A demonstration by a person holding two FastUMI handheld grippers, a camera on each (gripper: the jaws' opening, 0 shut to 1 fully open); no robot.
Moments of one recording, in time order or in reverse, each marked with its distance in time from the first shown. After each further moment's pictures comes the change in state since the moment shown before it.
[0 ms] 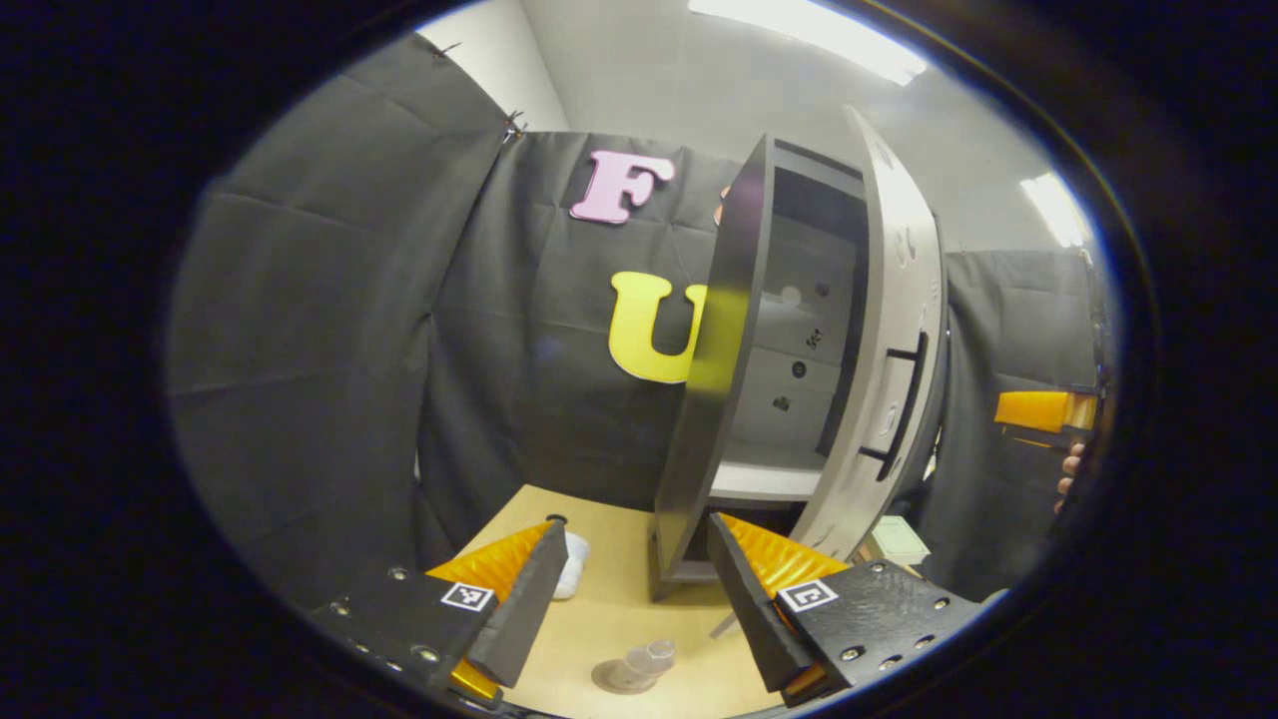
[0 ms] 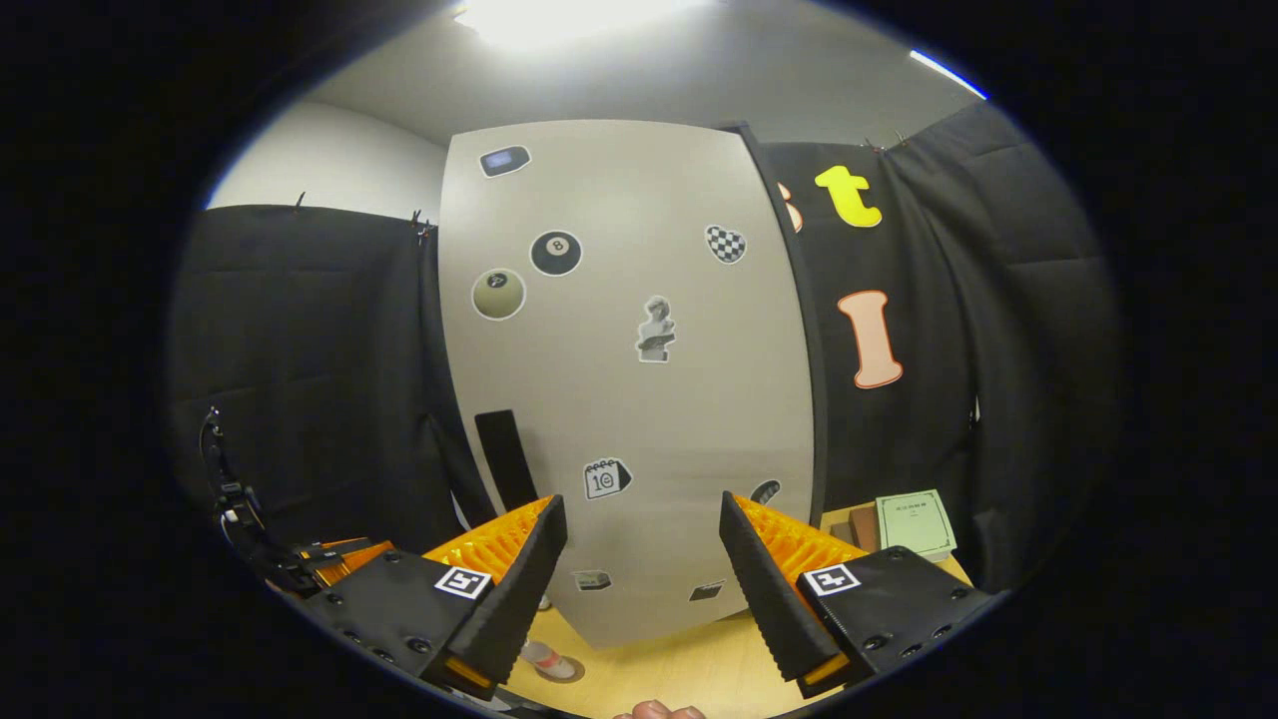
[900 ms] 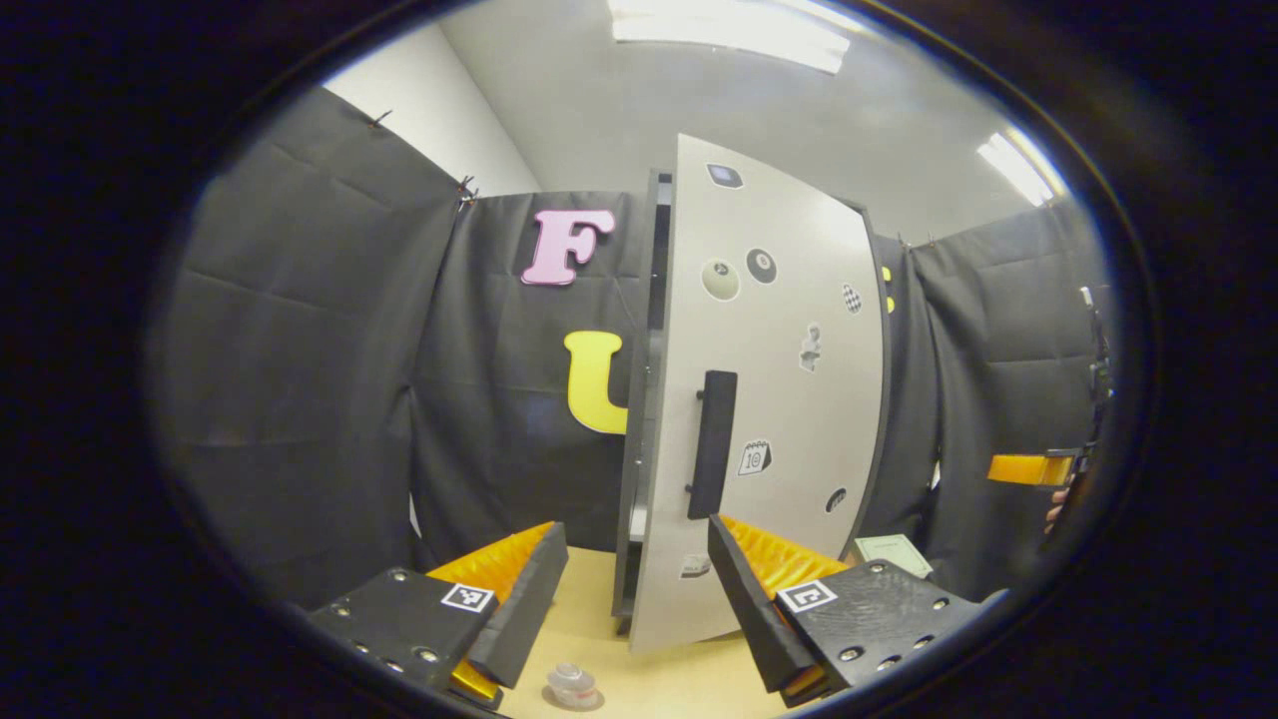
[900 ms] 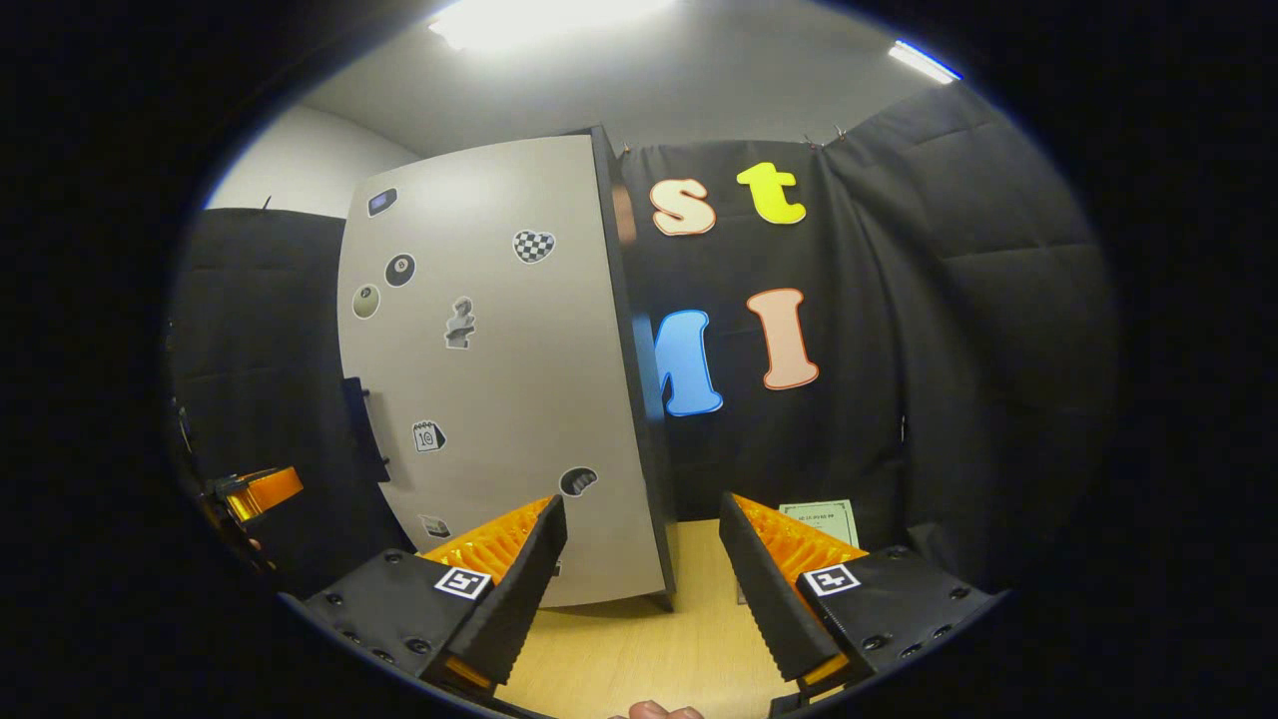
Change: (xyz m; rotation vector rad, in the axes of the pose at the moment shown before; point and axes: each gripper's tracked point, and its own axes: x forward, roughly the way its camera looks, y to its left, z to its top) left arm -0.001 -0.075 0.027 0.115 -0.134 0.039; right arm -0.022 -0.186 -0.018 -0.024 0.010 -0.094
